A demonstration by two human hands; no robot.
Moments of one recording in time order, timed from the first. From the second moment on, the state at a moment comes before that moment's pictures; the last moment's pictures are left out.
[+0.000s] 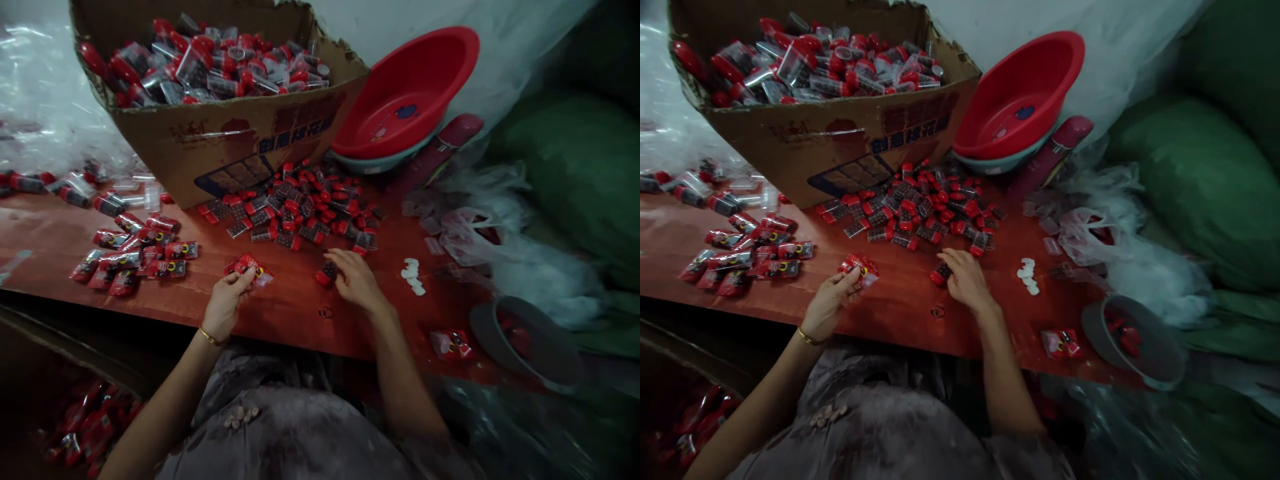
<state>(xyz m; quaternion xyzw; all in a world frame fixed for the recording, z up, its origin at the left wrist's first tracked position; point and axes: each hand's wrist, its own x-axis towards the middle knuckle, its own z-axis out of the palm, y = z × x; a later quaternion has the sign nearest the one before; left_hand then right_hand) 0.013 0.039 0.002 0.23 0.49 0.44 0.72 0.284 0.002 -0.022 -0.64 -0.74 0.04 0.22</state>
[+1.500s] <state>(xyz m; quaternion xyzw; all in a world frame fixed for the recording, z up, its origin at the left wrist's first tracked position) 0.026 0.011 -0.009 0.25 0.41 0.48 0.74 0.146 -0.033 -0.030 -0.48 -0.37 0.59 0.53</state>
